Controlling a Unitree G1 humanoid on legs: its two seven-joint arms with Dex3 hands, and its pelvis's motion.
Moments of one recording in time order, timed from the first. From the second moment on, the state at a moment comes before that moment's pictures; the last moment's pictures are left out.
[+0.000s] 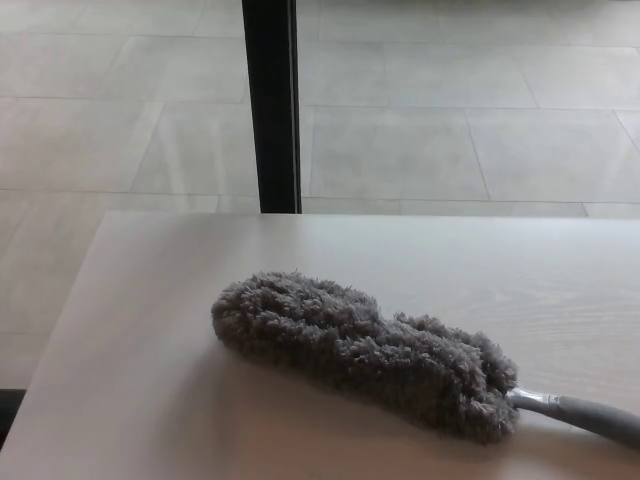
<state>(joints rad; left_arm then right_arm) 0.04 0.54 0.53 1.22 -0.18 -0.07 -0.35 0.14 -0.58 -0.49 1.21 0.08 -0.24 0.17</state>
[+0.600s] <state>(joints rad) 0.06 0.56 0.57 1.27 -0.25 -0.06 -0.45 0.13 -0.62 -0.69 1.26 0.22 -0.27 0.26</state>
